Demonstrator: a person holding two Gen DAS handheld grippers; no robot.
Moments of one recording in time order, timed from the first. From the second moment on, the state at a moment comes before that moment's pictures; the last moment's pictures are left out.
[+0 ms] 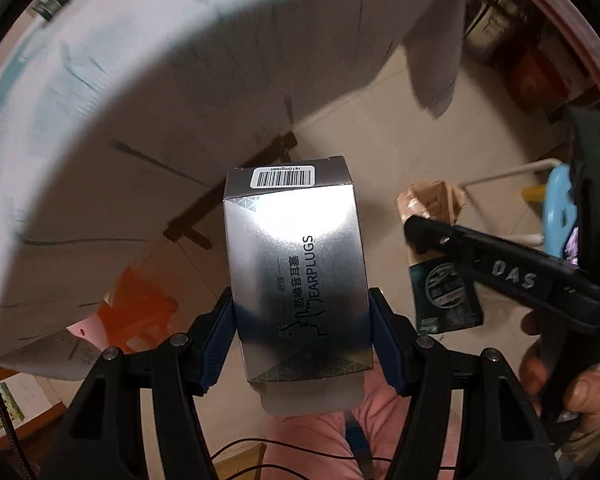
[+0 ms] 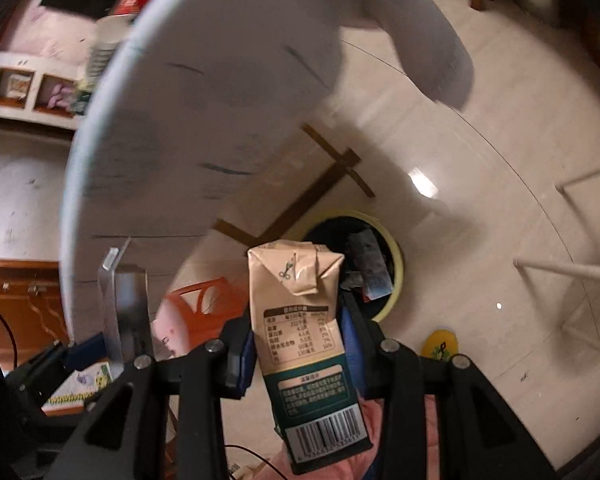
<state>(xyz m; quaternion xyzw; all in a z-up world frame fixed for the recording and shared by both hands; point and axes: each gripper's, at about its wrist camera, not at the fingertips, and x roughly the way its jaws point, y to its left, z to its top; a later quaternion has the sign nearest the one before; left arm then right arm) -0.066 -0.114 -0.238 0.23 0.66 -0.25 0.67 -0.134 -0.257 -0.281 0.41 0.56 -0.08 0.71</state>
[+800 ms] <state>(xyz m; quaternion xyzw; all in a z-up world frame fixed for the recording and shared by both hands) -0.034 -0.105 -0.400 0.27 0.67 -0.22 0.66 -0.110 -0.238 -0.457 0.49 0.58 -0.09 0.65</state>
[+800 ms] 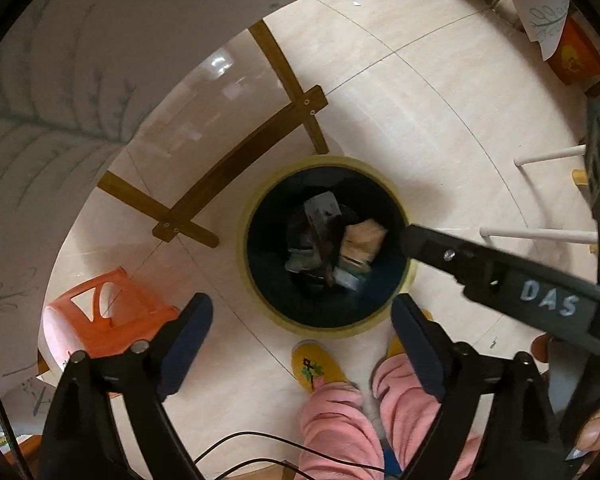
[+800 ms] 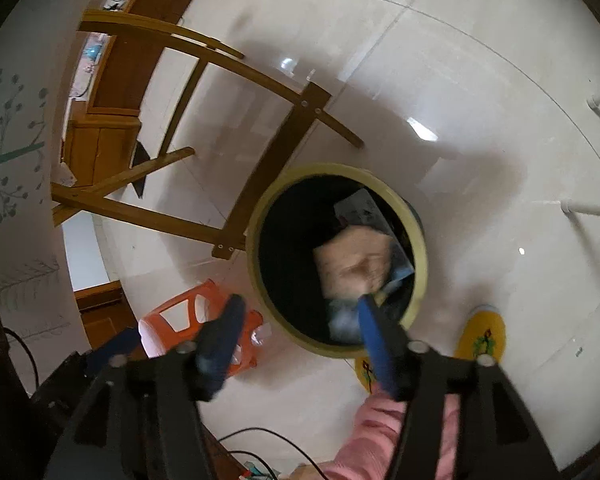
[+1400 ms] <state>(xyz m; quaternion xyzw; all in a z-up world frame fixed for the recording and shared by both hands) -0.045 -0.075 -0.292 0.23 0.66 -0.21 0.69 -0.116 -0.233 -0.377 0.44 0.57 -0.09 0.69</state>
